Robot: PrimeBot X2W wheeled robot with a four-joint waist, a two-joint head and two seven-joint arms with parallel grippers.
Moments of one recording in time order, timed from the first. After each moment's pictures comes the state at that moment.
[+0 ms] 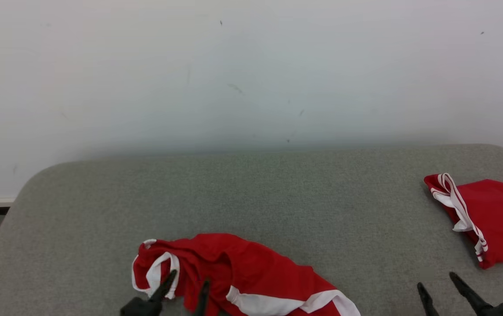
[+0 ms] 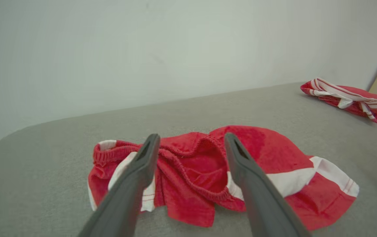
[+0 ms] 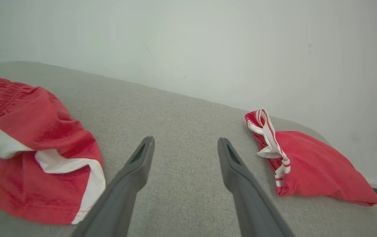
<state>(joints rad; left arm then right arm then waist) 0.09 0.08 -0.17 0.03 -0.03 -0.10 -0.09 0.09 -0.26 0.13 0.13 0.20 0.13 -0.11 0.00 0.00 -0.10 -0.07</state>
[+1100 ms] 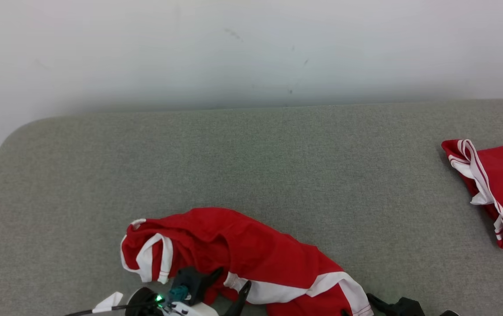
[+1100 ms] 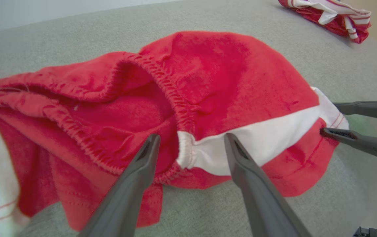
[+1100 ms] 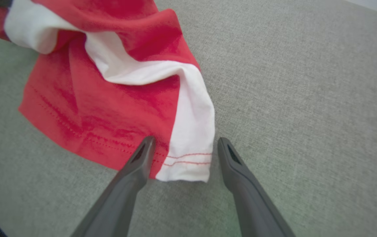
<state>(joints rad) -0.15 0.11 -0.41 0.27 -0.15 -0.12 0.09 -0.15 -0.22 0.55 0.46 0.30 0.13 -0.03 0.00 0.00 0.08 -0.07</state>
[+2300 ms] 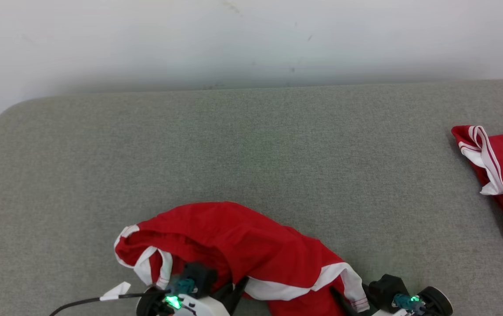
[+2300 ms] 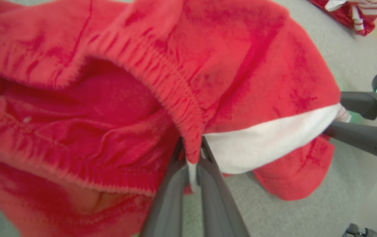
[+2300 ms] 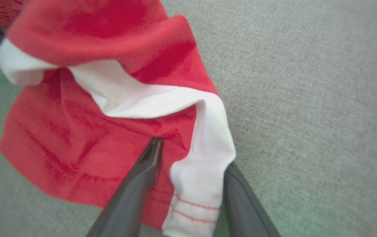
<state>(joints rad) -0.22 0.14 -0.52 0.34 -0.28 -0.13 0.09 -0.31 -0.19 0.71 0.59 0.41 0.13 -0.06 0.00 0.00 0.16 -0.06</state>
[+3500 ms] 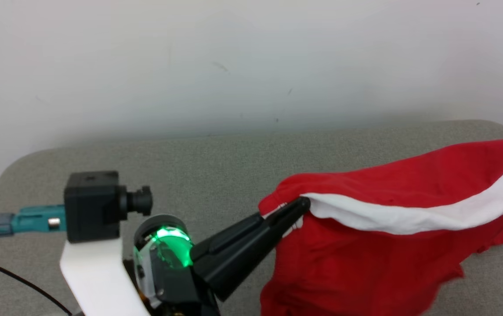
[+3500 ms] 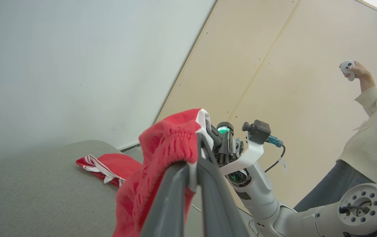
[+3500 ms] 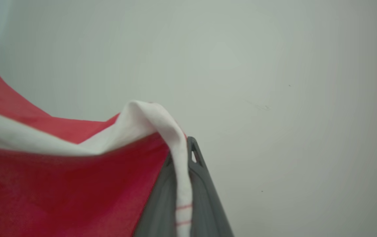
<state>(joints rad) -0.28 0.17 -0.34 -0.78 -1.09 0.11 0.63 -0.05 -0.65 -0.04 -0.56 0.50 0.13 0.13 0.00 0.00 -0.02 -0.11</state>
